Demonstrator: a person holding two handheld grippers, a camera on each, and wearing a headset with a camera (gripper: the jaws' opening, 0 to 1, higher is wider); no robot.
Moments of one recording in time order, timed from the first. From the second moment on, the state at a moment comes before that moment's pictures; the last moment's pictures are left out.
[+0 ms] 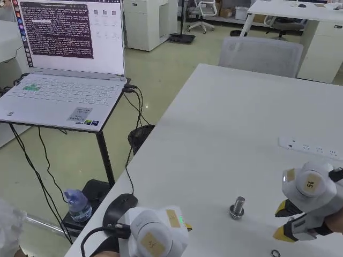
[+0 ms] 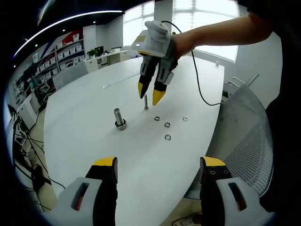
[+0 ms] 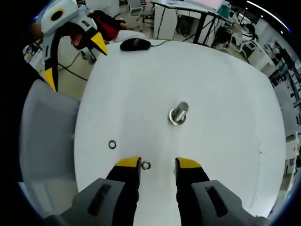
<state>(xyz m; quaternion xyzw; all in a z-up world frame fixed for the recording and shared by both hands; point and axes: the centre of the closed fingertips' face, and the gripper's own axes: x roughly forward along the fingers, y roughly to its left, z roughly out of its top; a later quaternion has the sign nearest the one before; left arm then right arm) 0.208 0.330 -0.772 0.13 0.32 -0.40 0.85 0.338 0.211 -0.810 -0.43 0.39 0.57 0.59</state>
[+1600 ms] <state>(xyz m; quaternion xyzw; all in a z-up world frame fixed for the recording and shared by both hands) 0.204 0.332 -0.777 0.13 0.33 -0.40 0.85 0.325 0.191 -0.881 -0.42 0.42 0.56 0.58</state>
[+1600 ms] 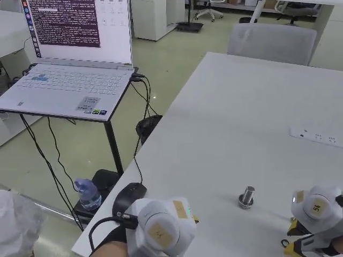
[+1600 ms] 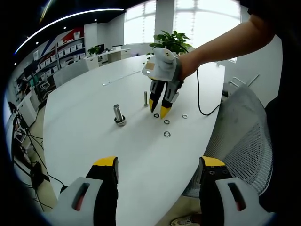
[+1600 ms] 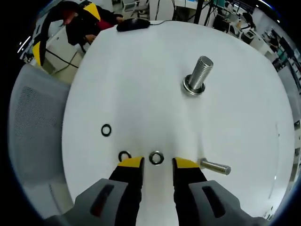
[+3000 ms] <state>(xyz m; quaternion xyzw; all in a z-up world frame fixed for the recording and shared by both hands) 0.201 0.332 -0.775 0.13 0.33 -0.40 0.85 0.322 0.183 -0.872 -0.40 0.45 0.53 0.60</state>
